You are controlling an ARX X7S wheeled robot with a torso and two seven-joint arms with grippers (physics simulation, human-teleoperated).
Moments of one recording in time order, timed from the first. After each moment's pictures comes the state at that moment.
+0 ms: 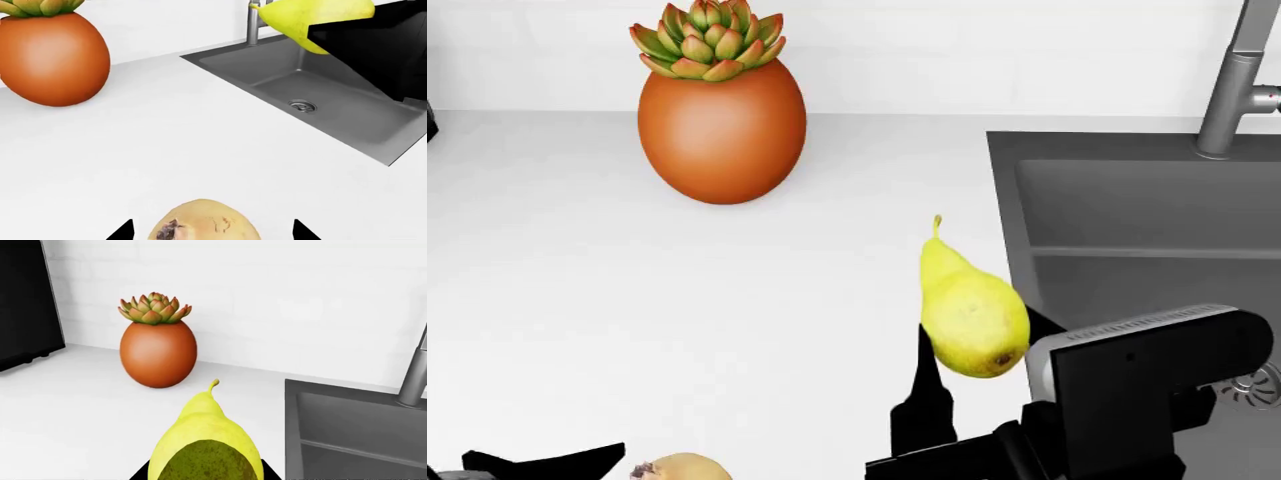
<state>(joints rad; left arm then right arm) -0.23 -0.62 0.29 0.84 -0.96 -0.90 -0.31 0.44 0.75 -0.27 -0.69 1.10 0.70 0.55</state>
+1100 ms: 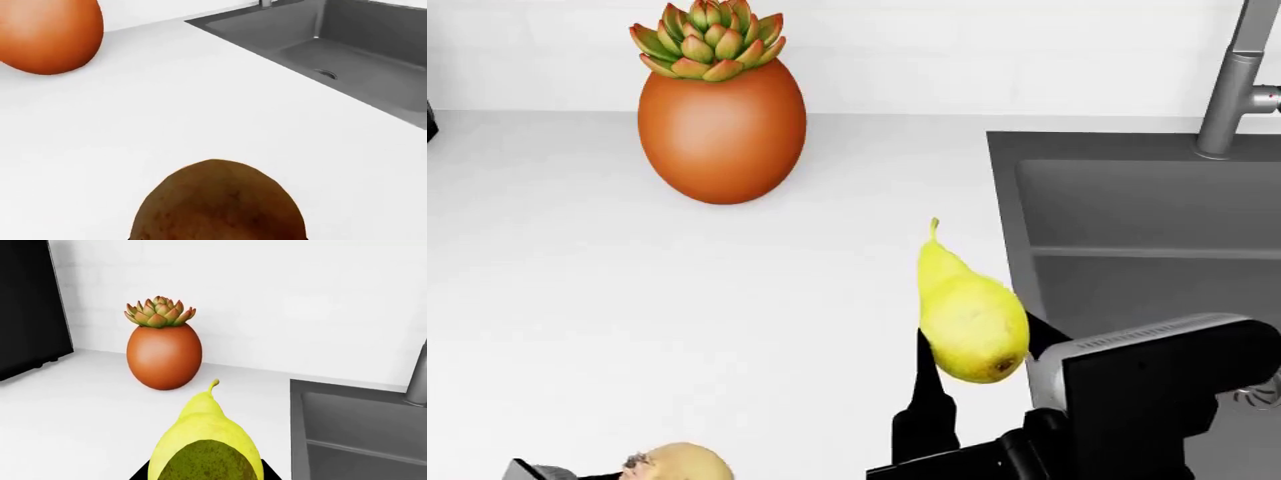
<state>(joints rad) -0.29 -0.55 0.44 0.68 -0.81 -0.89 -0.28 0.41 0.76 -0.26 -0.70 1.12 0.66 0.54</state>
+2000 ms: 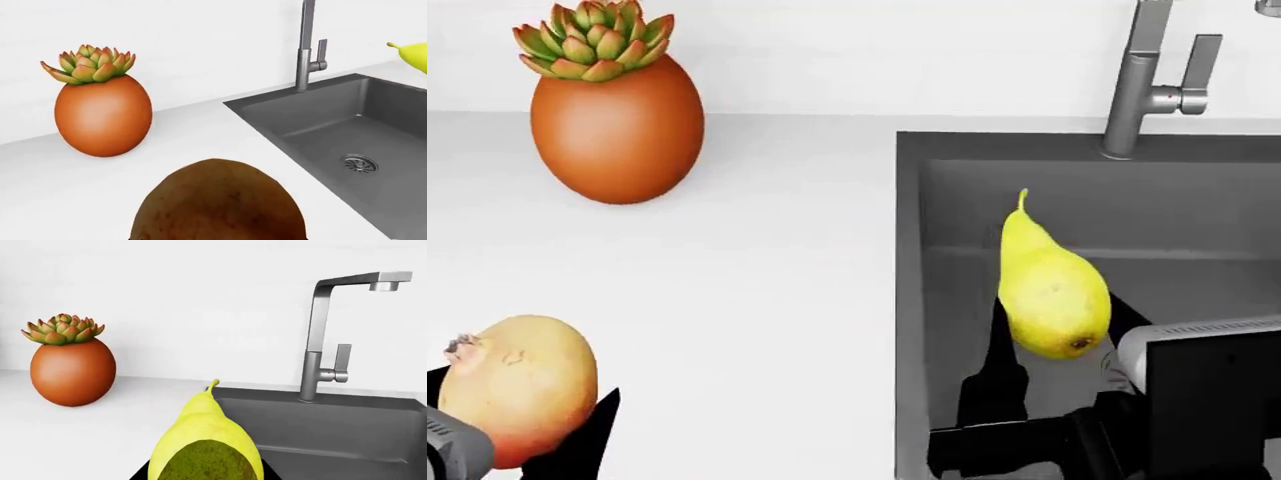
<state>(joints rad) -0.32 -0.68 0.12 0.82 -1.05 -0.91 -0.44 0.36 0.80 -0.18 -0.69 1.10 0.61 0.60</state>
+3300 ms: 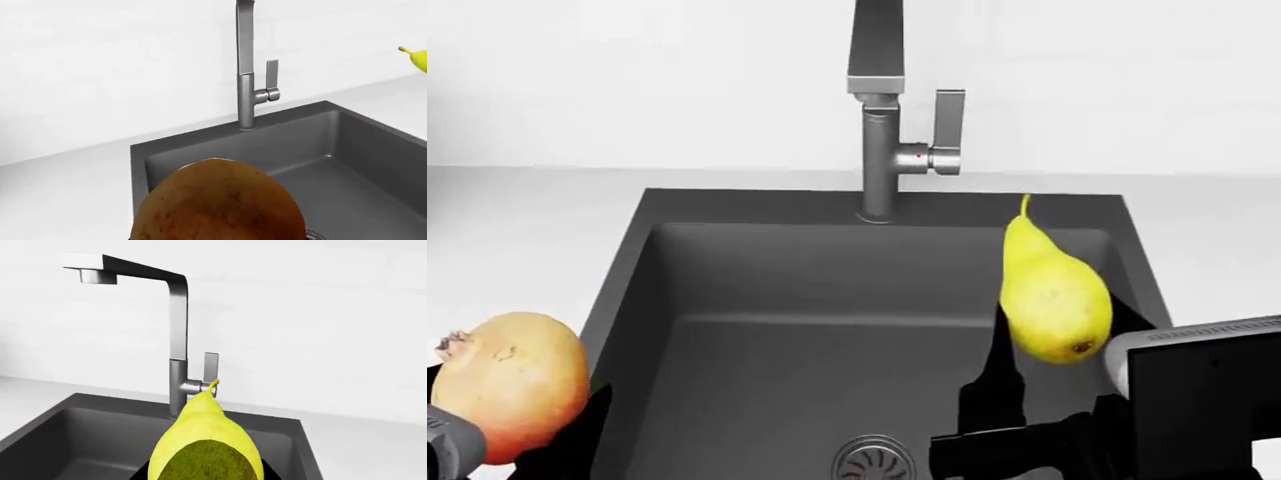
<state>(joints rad) -0.31 -0.69 0.13 0.80 -1.04 -0.88 -0.44 0.37 0.82 -0.21 -0.70 1.06 0.63 0.61</state>
